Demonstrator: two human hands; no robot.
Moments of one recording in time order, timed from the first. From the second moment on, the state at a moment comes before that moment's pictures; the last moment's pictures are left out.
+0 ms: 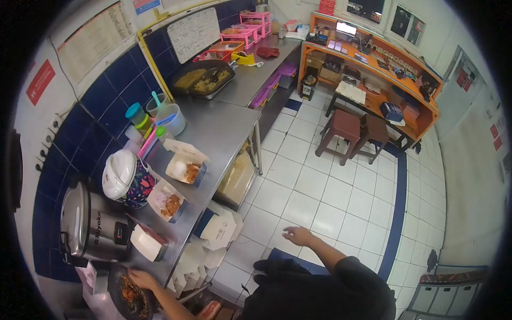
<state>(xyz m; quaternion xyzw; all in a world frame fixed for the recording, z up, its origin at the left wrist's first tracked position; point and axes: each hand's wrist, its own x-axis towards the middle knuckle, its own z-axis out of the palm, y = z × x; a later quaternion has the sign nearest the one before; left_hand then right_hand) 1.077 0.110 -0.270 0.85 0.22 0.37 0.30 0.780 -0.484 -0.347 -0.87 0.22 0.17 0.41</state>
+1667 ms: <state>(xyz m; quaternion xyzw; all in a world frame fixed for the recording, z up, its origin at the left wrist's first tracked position) 0.830 0.296 -0.362 0.79 0.52 0.32 0.08 0.797 -0.510 -0.459 -0.87 -0.40 0.27 0.11</state>
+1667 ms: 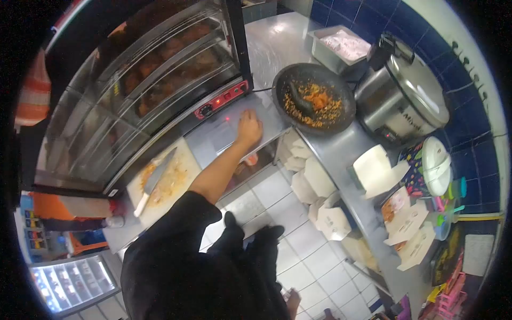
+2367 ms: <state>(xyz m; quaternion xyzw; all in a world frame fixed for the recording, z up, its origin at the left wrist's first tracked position) 0.626 0.261 -0.304 0.74 0.63 0.02 0.24 0.783 -0.404 -0.451 -0.86 -0.27 0.41 0.17</state>
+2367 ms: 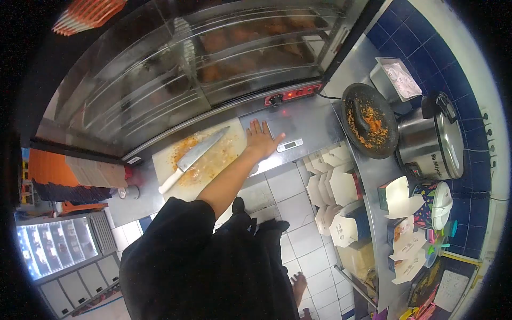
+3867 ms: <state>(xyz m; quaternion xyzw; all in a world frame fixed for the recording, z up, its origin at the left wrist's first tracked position) 0.450 0.086 -0.117 0.44 0.59 0.52 0.43 0.657 0.162 -0.262 -0.63 -0.50 0.54 0.25</state>
